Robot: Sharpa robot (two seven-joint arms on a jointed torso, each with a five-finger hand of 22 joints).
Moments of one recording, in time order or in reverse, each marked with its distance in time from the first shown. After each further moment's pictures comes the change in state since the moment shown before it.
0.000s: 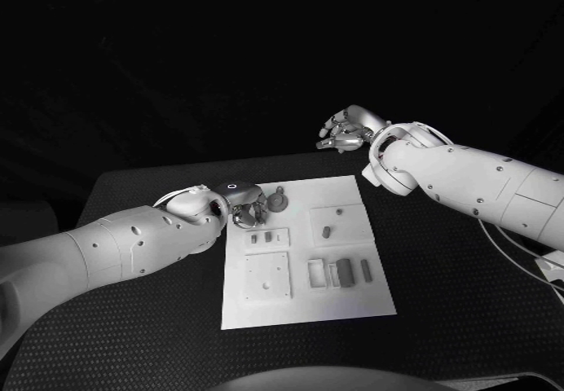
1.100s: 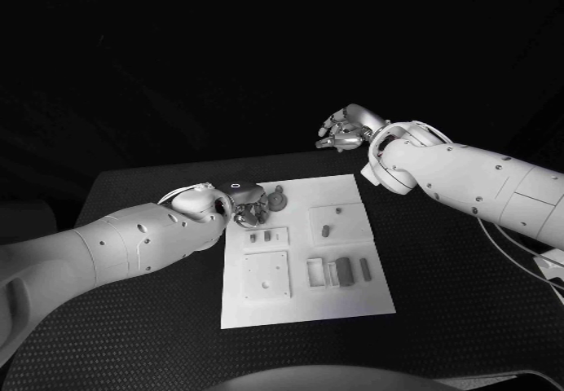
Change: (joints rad) left arm -0.001 0.032 0.005 -0.028 -0.016 0.056 -0.032; left_hand 0.004 0.000 0.005 0.000 0.002 0.000 0.000 0.000 0.003 0.013 0.002 -0.003 0.001 -0.002 -0.002 0.000 -0.001 0.000 0.000 0.001 0.000 0.000; right arm 0.000 -0.001 0.000 0.001 0.000 0.002 0.000; right_hand 0.000 0.000 0.000 0.000 0.000 -0.002 0.002 0.000 -0.001 0.000 0.000 0.000 -0.002 0.000 0.000 -0.001 0.003 0.000 0.000 0.000 -0.004 0.000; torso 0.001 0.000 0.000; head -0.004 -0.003
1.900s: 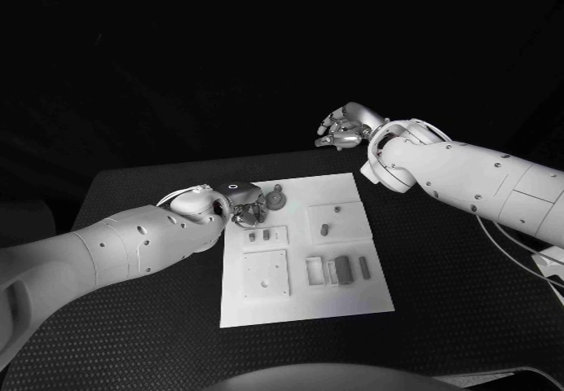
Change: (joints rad) left arm -0.013 0.003 0.001 -0.014 0.008 -0.015 -0.005; left_hand -0.012 0.003 0.000 0.000 0.000 -0.021 0.018 -0.014 -0.006 -0.020 0.024 -0.013 -0.001 -0.022 0.007 0.004 -0.009 -0.001 -0.019 0.003 0.004 0.000; right arm 0.000 -0.002 0.000 0.000 0.000 0.000 0.000; right_hand 0.000 0.000 0.000 0.000 0.000 -0.001 -0.002 0.000 0.000 0.000 0.000 0.000 -0.002 0.004 0.004 -0.004 0.003 0.000 0.000 0.000 0.000 0.000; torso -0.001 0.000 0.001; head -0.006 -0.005
